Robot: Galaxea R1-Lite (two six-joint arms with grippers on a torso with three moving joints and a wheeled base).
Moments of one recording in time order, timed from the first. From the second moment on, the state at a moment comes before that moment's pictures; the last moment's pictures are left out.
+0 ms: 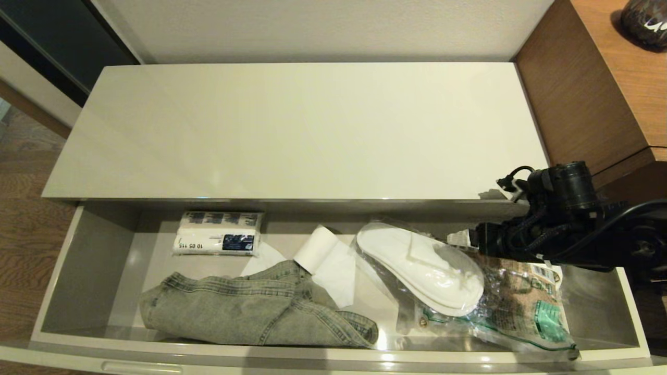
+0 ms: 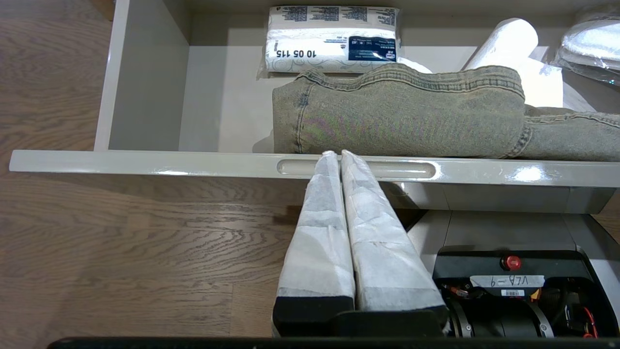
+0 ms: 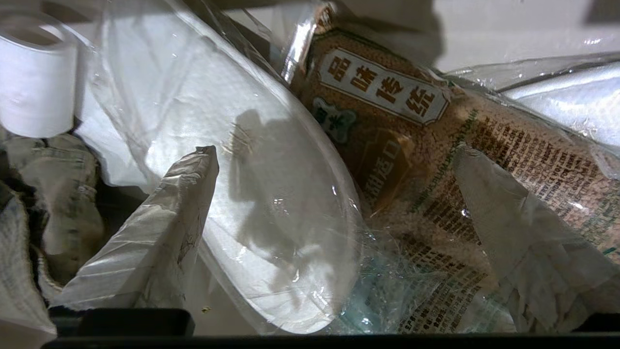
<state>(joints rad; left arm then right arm) 0.00 0.00 0.00 0.02 0.01 0.02 0.25 1.76 -0.87 -0.19 0.07 0.29</state>
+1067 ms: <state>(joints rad) 0.00 0.00 0.00 0.02 0.01 0.02 0.39 1.94 -0.68 -0.60 -0.24 0.24</state>
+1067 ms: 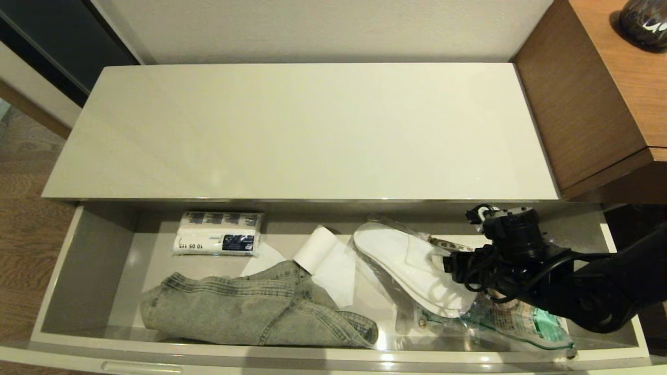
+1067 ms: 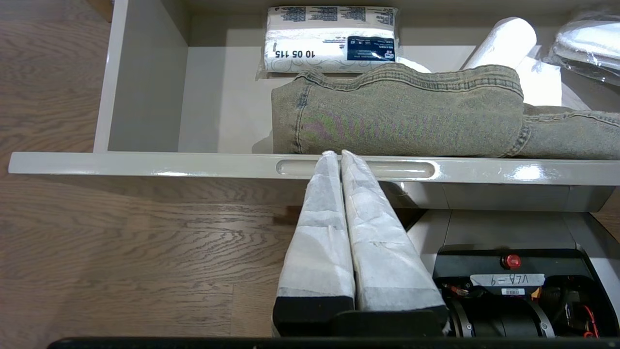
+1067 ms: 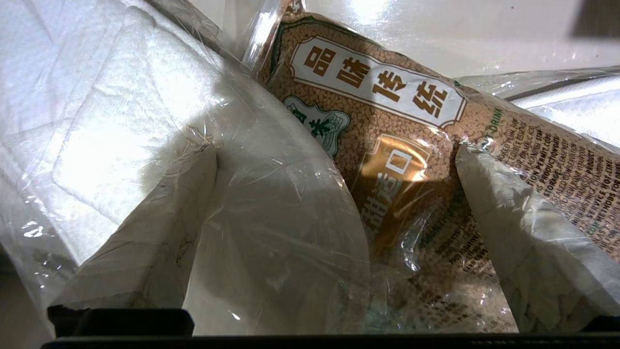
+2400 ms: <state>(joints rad) 0.00 0.00 0.00 0.02 0.01 0.02 0.39 1.84 -0.69 -0.52 -0.19 0.24</state>
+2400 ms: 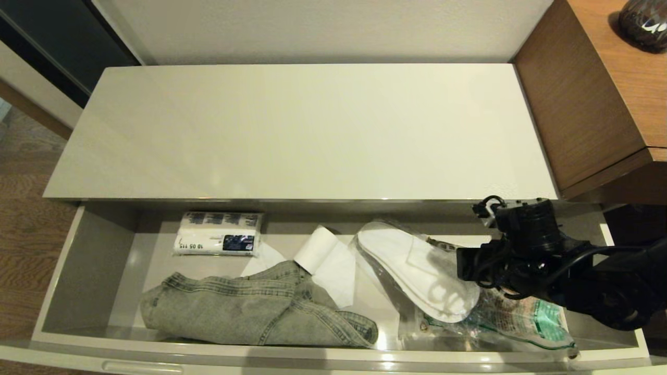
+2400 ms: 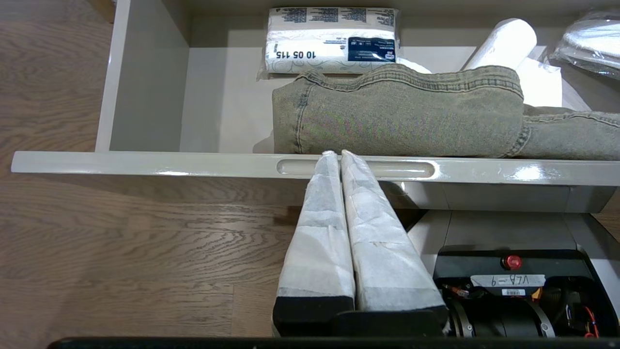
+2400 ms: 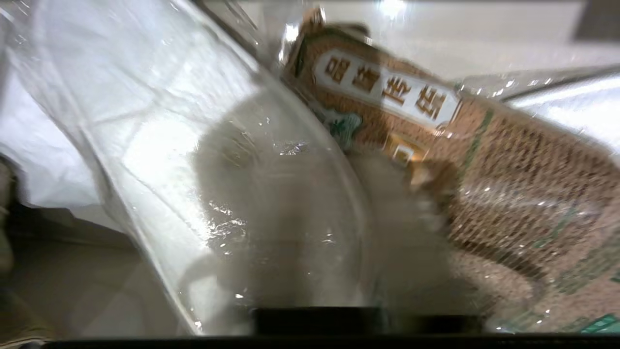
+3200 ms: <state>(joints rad) 0.00 0.00 0.00 0.02 0.01 0.02 0.37 1.74 -0.70 -0.45 -0.16 0.26</state>
